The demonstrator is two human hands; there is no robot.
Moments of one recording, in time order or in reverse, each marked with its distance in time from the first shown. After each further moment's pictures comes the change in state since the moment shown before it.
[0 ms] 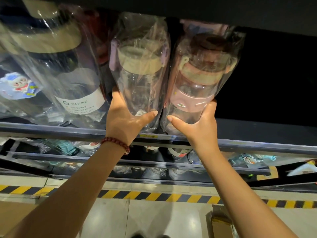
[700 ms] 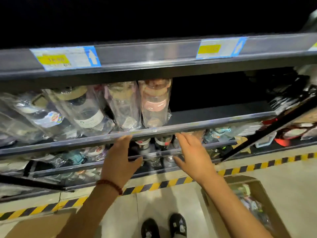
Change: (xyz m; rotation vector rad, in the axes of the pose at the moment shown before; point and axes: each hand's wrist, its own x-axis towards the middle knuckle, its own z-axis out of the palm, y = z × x) left_hand -0.117 0.051 -0.076 0.426 -0.437 0.133; right_hand -0.131 -0.047 -0.100 -0.776 -0.312 -0.134
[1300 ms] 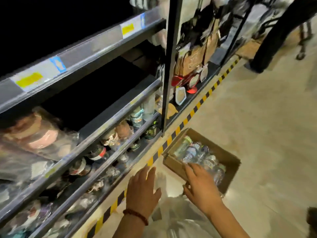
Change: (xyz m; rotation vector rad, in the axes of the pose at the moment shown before) left_hand -0.118 0.167 0.111 0.485 -0.652 0.634; right_hand -0.272 0.064 -0.016 -0.107 0.041 0.714
